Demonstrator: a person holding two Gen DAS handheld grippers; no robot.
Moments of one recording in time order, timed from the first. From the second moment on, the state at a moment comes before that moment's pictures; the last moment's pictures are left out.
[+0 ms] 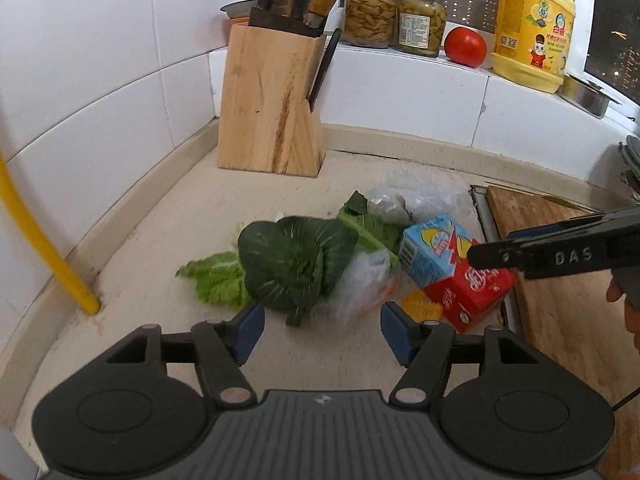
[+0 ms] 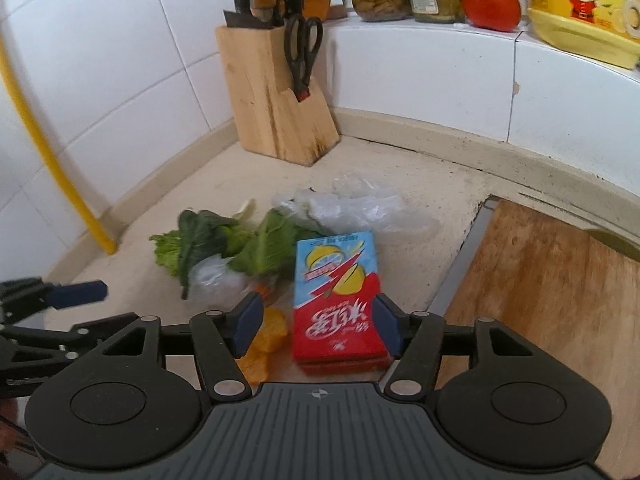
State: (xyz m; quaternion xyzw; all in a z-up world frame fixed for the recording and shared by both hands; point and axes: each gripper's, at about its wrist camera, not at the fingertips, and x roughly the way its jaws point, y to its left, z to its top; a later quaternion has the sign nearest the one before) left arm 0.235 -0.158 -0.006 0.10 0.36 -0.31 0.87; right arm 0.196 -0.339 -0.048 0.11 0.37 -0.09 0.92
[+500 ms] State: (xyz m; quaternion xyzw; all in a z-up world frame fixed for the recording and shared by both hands) left arm 0.293 -0.191 -0.032 0.07 0.39 -0.31 0.86; right arm 0.230 -0.345 -0.076 0.07 0.42 -0.09 0.90
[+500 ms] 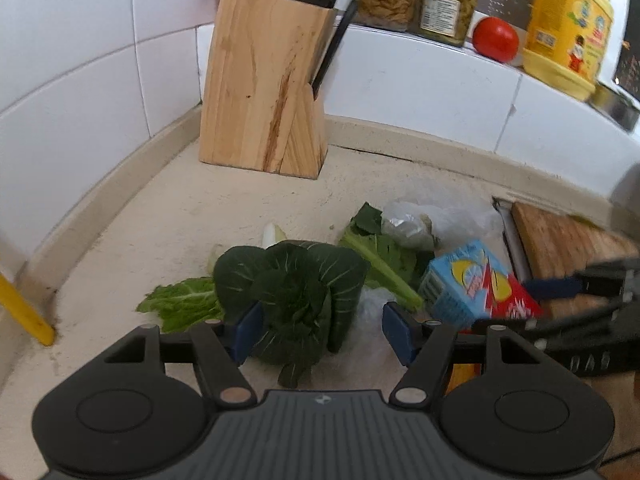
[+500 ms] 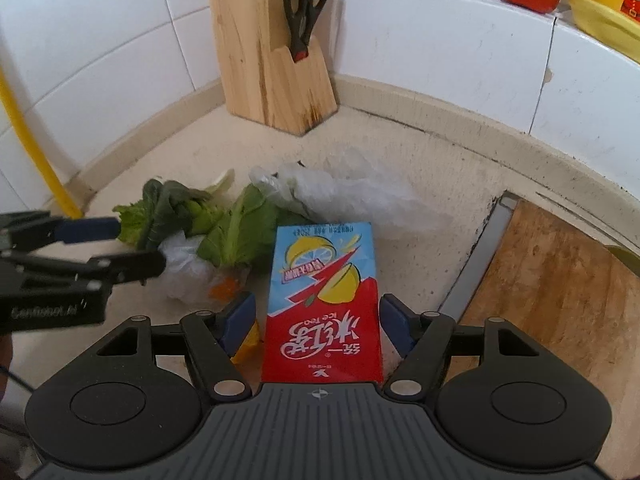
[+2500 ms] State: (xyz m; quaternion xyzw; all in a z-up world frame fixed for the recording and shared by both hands) left arm 0.273 -0.153 -0.037 0.23 0.47 -0.46 0.72; right arm 0.163 -0.312 -0.067 0.14 0.44 0.00 0.89
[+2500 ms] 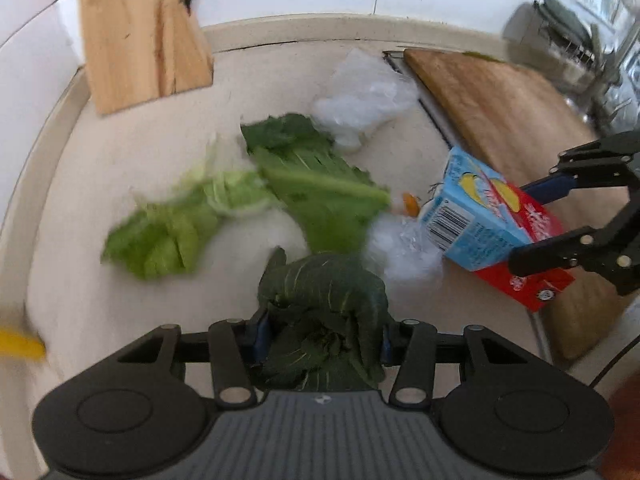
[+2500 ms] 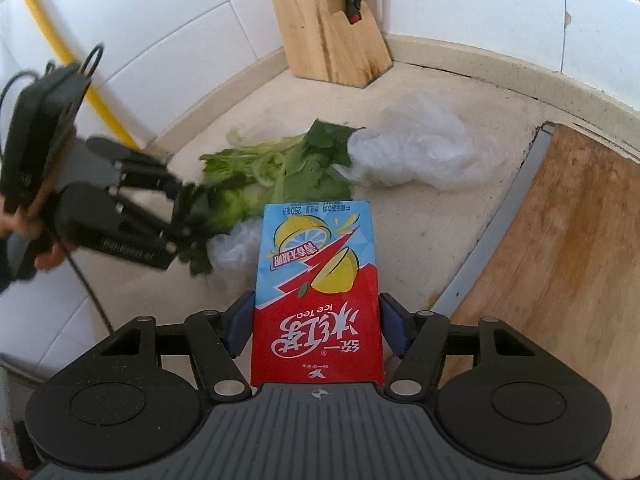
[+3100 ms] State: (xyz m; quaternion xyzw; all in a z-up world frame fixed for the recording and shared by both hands) left arm 0.250 -0.154 -0.064 0.23 0.44 -0.40 0.77; right arm 0.171 -0.289 -0.078 0.09 0.46 0.02 0.88
